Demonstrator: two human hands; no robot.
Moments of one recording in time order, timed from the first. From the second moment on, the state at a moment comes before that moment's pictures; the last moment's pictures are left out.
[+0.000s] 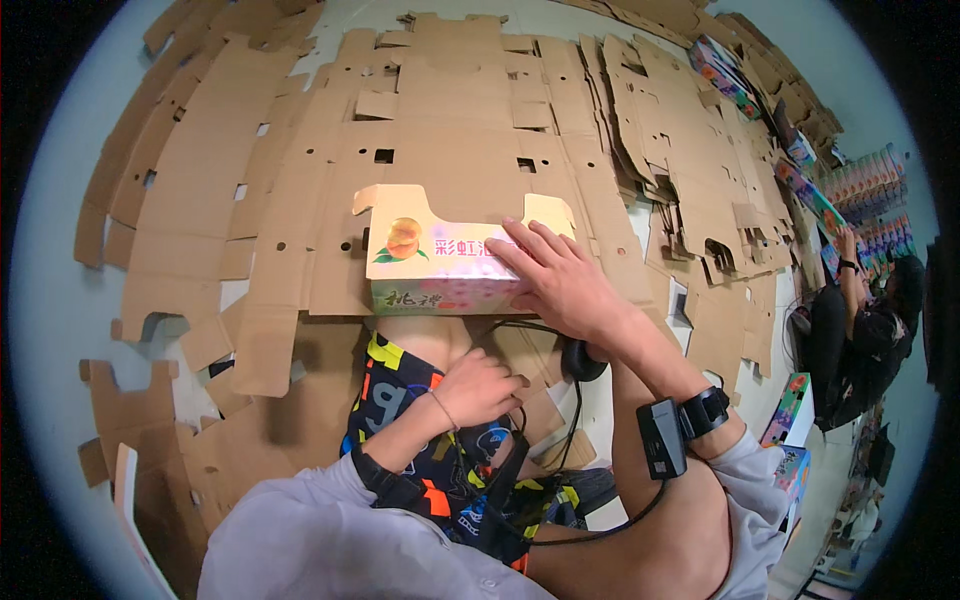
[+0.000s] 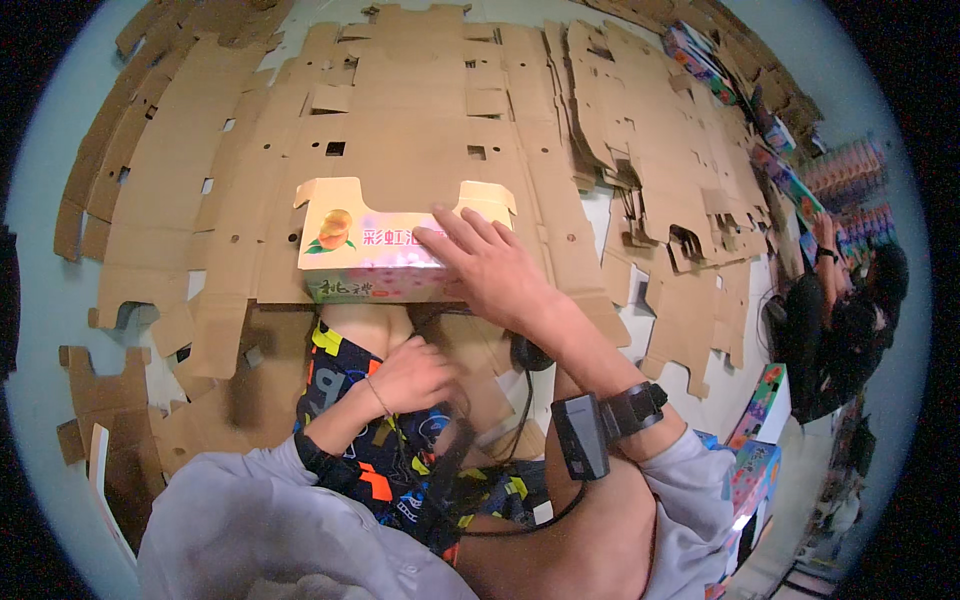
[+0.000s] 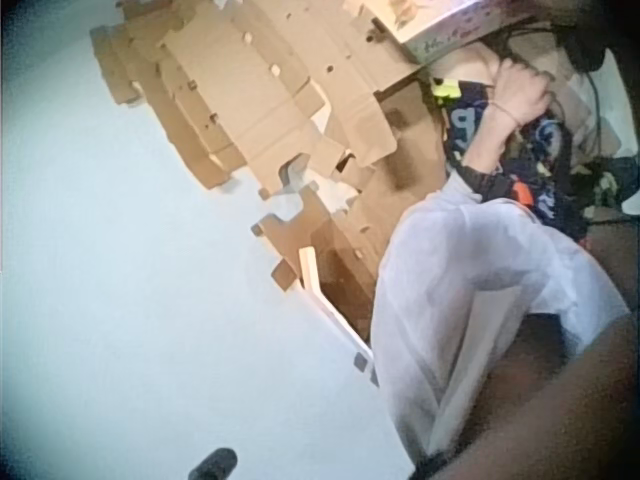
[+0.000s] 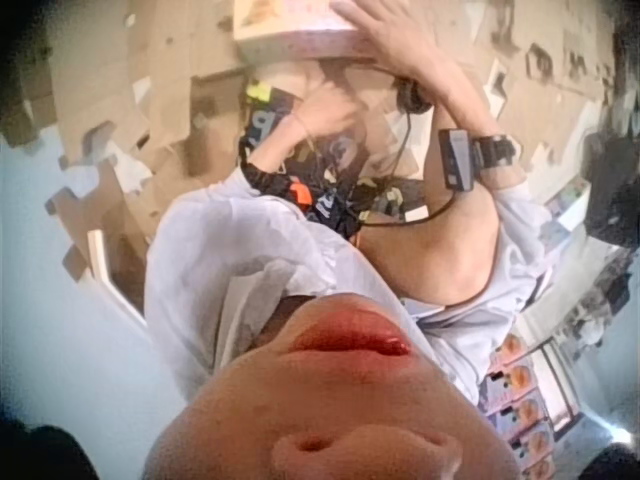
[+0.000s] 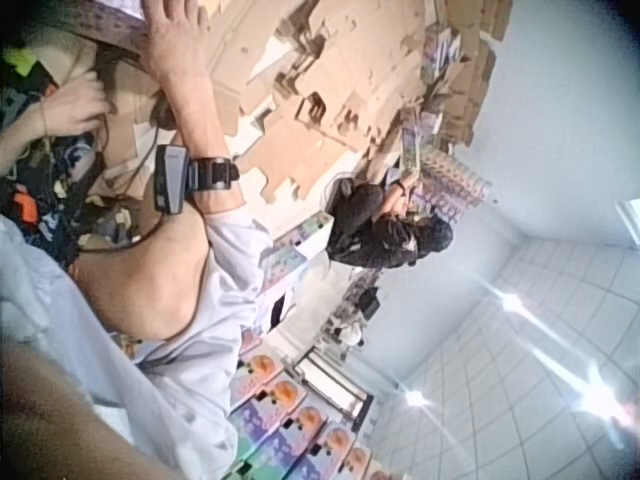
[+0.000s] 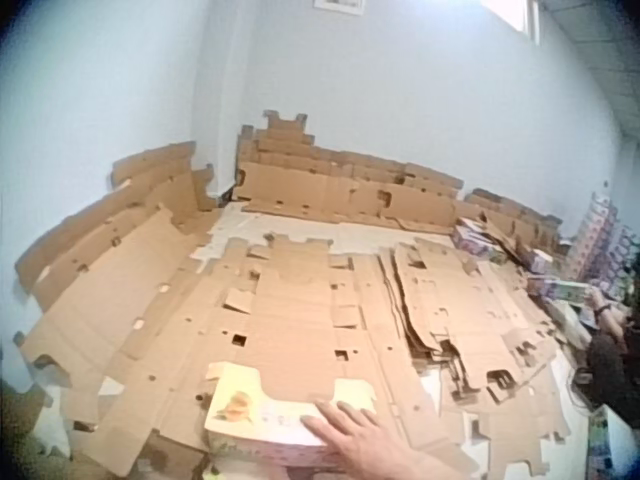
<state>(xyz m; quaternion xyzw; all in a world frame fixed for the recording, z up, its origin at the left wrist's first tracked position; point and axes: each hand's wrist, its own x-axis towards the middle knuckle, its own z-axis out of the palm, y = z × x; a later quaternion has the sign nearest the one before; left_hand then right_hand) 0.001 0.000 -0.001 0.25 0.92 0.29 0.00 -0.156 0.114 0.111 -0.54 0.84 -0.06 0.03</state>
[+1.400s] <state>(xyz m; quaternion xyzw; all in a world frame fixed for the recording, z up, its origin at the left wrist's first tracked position) 0.034 0.012 0.225 0.27 0.28 0.86 -0.33 -0.158 0.114 0.111 -0.53 0.84 -0.05 0.05</state>
